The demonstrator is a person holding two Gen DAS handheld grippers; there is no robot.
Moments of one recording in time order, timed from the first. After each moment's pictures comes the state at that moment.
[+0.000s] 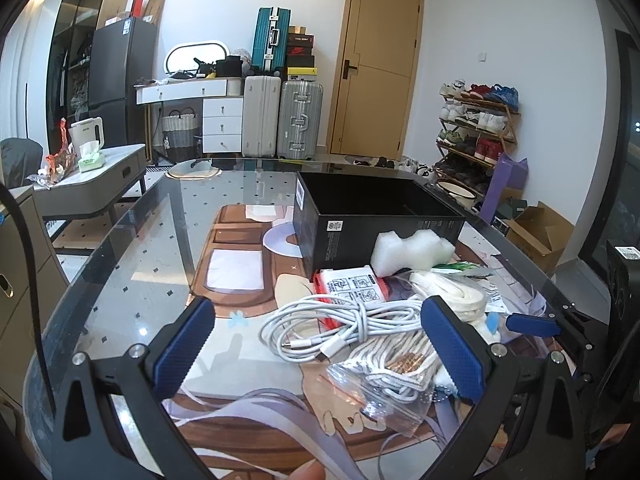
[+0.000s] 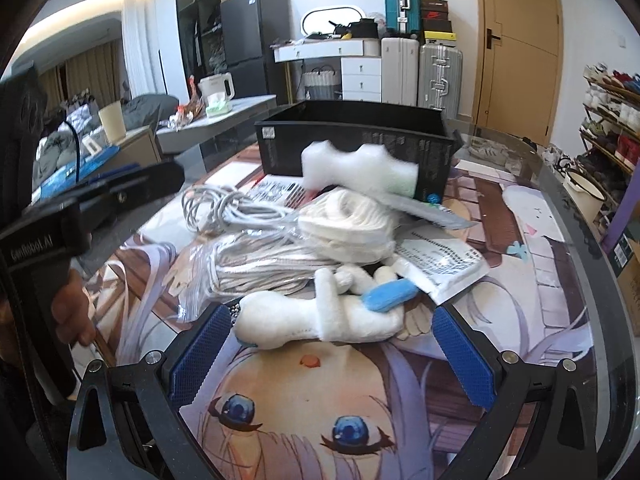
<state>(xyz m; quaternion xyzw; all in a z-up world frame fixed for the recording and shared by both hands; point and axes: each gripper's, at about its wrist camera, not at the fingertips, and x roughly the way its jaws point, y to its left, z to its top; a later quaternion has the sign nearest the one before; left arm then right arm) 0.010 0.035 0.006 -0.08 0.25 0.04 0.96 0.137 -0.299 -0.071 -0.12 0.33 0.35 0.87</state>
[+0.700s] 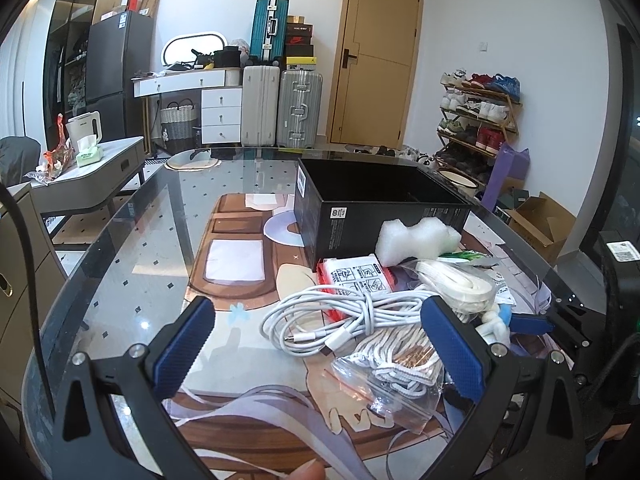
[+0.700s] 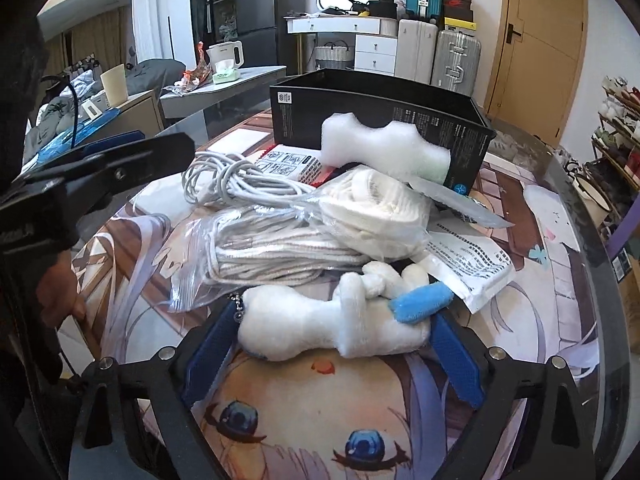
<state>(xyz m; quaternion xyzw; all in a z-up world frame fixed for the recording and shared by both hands) 0.016 0.036 0.002 -0.08 0.28 0.04 0.96 0.141 -0.277 -0.078 -0.17 0.35 0.36 0.85</state>
